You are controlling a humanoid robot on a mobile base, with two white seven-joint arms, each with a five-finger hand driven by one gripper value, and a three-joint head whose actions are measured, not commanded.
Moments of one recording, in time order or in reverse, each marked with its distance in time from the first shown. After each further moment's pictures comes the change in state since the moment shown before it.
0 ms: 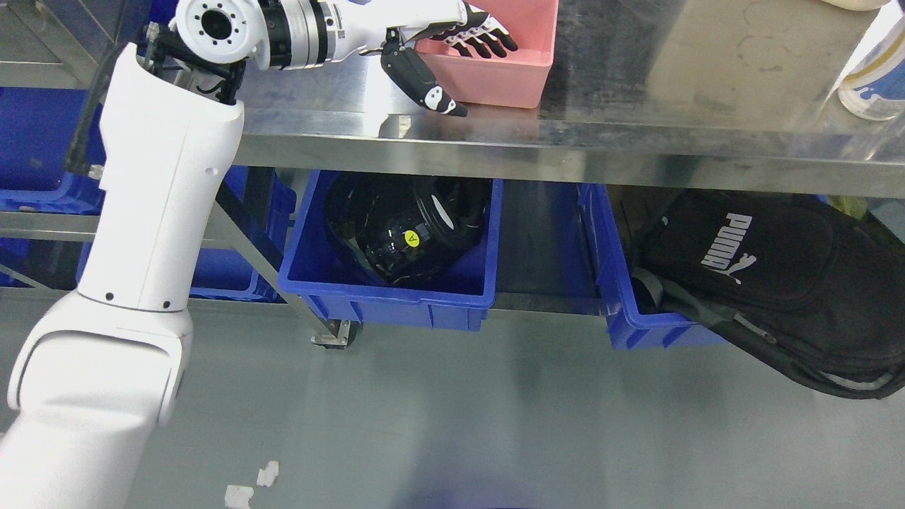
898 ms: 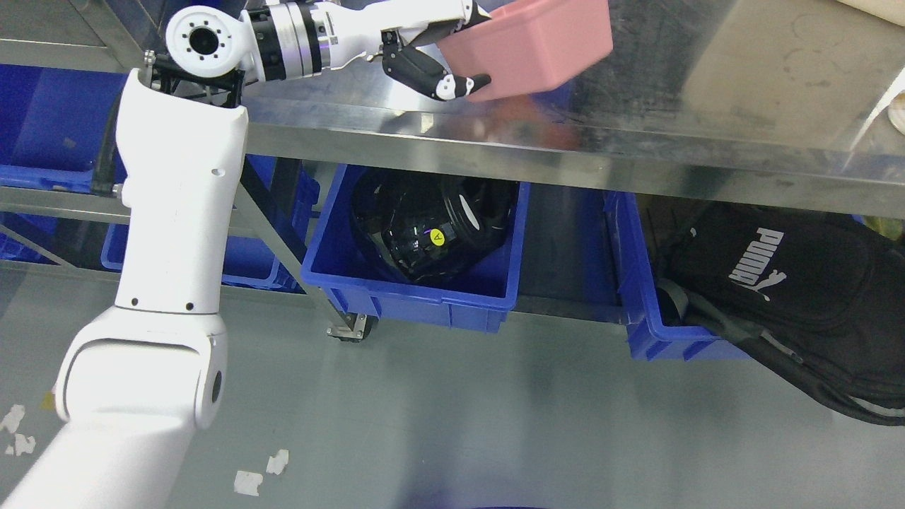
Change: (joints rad) left arm 0.050 -0.092 0.253 0.085 0.144 -0.160 -0.085; right arm 0.000 0.000 0.000 0.000 0.000 -0.001 -0.002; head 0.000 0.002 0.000
